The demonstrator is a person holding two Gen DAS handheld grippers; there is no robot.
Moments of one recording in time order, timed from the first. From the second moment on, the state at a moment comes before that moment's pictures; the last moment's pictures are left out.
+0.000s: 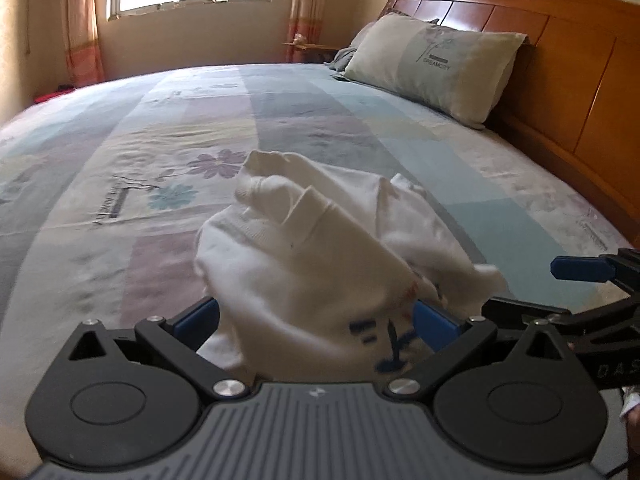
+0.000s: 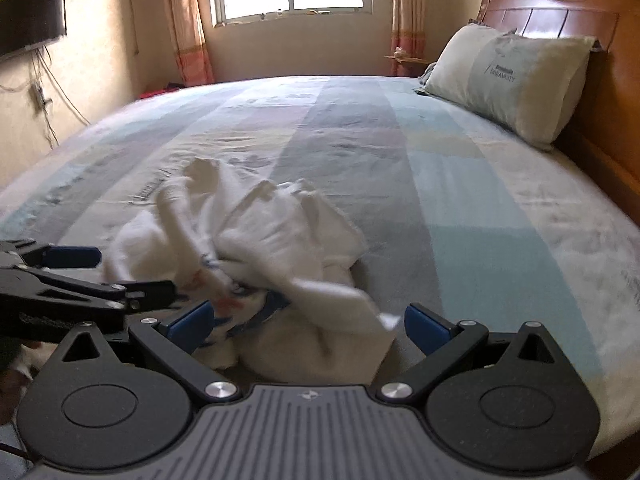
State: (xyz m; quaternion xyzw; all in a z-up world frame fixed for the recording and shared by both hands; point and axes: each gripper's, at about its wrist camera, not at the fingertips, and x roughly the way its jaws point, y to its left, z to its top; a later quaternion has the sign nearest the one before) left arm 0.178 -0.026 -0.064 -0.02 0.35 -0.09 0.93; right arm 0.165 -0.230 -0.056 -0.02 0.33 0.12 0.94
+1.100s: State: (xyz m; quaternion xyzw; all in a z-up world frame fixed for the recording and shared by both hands) left arm 0.198 -0.031 -0.064 0.04 0.41 -0.11 0.91; right arm 0.256 -0.252 -0.084 -0.12 0.39 0.07 0.91
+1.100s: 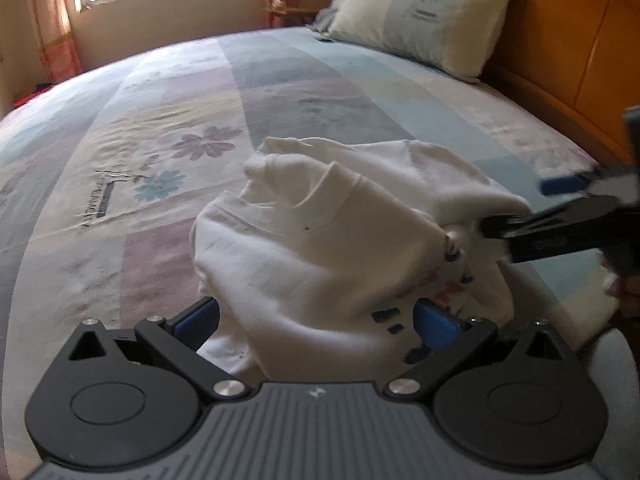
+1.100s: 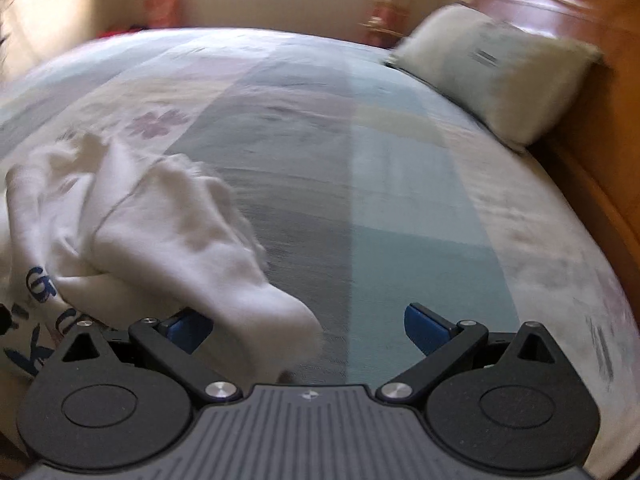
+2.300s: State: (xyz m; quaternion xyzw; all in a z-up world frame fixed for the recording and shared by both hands) left arm 0.224 -0.040 -0.048 0.03 0.42 -0.12 0.90; right arm 0.466 -0.337 -0.102 -0.15 0.45 -0.03 0.88
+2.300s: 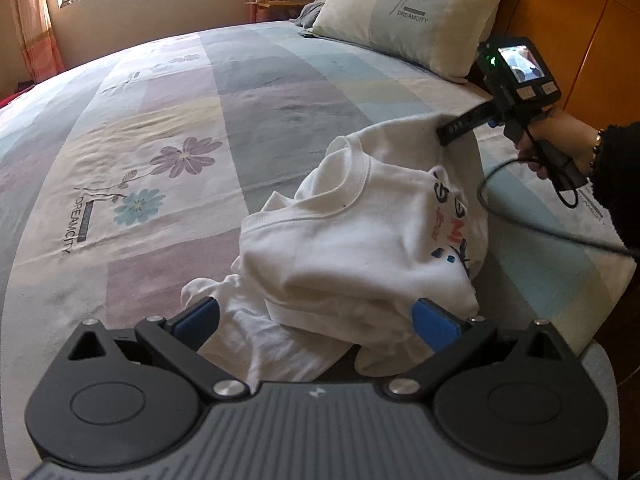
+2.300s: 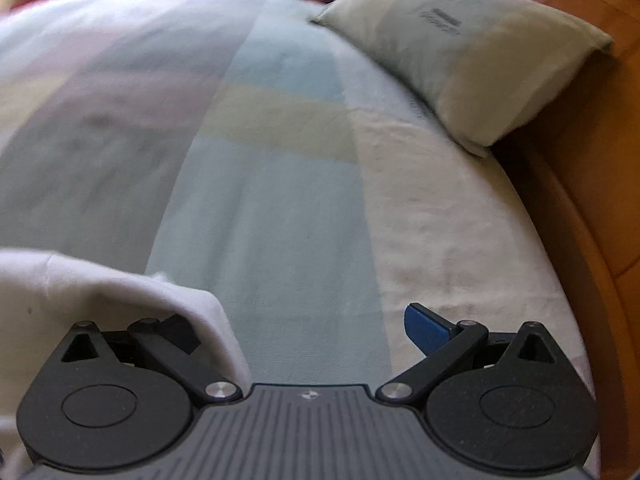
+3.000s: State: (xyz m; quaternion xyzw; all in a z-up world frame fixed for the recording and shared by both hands) left arm 0.192 -0.036 -0.052 0.03 0.42 -0.12 0.90; right arm 0.355 -0.348 -0.118 0.08 0.50 0.04 0.86
